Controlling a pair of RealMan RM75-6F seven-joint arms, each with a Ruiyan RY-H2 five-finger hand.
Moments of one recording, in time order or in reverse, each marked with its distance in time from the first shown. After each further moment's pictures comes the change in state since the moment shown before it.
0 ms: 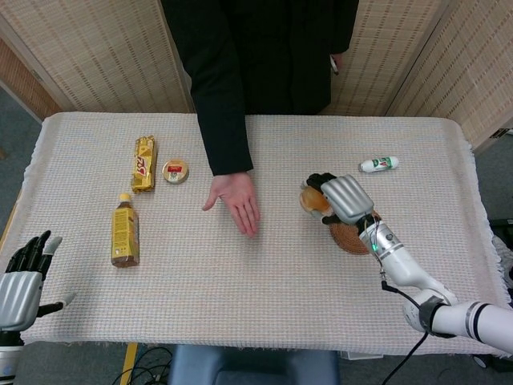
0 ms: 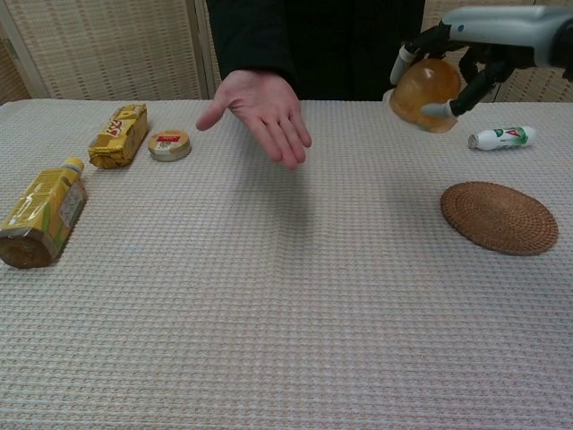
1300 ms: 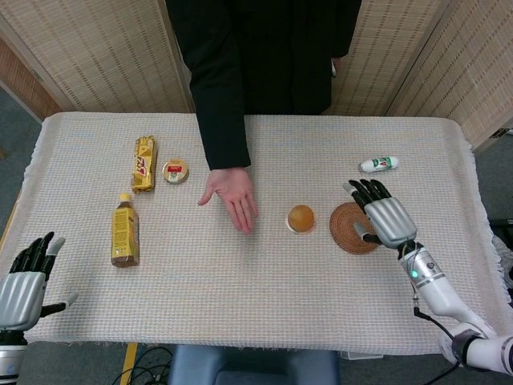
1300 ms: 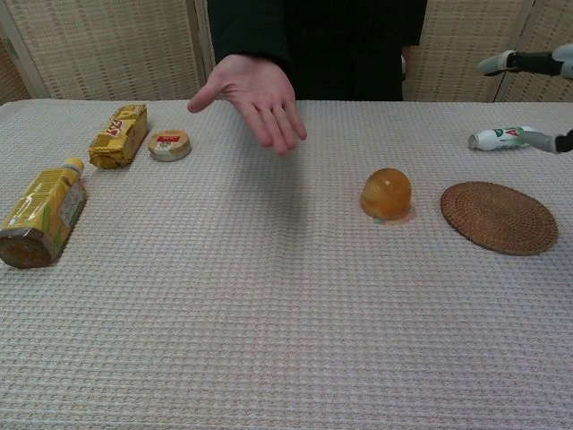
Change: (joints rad) left arm -0.004 -0.020 -0.001 0.010 -0.016 -0.015 0.009; right arm -0.229 0.097 -0.120 -0.051 -0.114 0.230 0.008
